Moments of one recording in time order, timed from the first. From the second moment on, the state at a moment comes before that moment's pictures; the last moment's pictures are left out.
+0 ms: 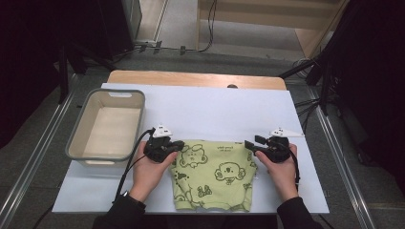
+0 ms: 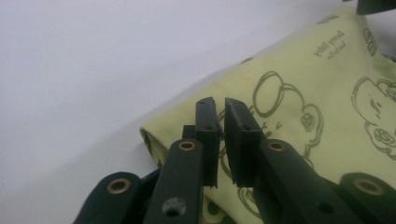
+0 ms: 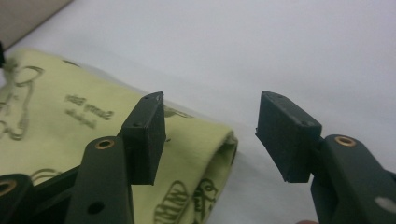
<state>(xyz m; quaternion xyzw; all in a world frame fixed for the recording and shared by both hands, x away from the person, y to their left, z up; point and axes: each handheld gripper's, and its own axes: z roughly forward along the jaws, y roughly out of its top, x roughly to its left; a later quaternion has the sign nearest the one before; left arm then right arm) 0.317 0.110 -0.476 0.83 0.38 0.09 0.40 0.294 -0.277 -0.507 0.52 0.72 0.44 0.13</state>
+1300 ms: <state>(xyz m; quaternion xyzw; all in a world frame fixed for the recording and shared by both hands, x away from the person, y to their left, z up) 0.351 0.114 -0.506 0.83 0.40 0.04 0.40 0.305 -0.273 -0.525 0.51 0.76 0.40 0.12</state>
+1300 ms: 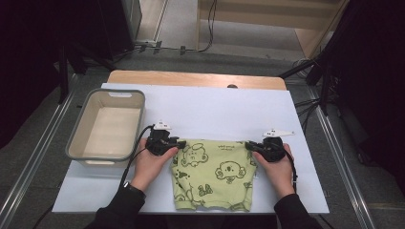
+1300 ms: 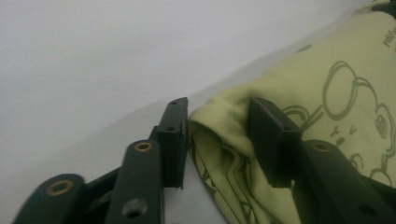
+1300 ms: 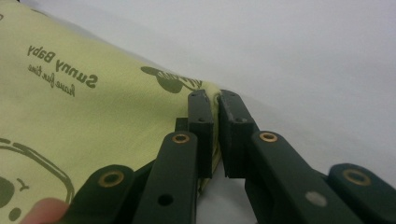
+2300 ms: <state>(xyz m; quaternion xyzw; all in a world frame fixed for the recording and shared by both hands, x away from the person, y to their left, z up) 0.383 0.100 -0.461 0.82 0.41 0.13 0.38 0.346 -0.283 -0.487 0.52 0.72 0.42 0.17</state>
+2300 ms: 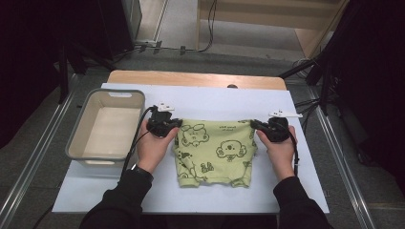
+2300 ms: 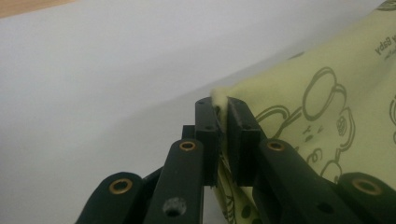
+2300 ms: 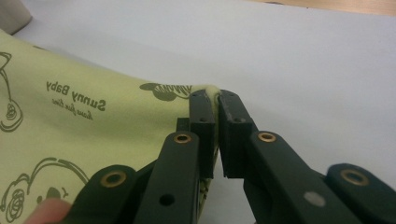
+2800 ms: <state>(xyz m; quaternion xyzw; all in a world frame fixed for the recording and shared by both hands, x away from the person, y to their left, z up) 0.385 0.102 -0.458 0.82 0.41 0.12 0.39 0.328 -0.272 -0.466 0.52 0.71 0.45 0.17</state>
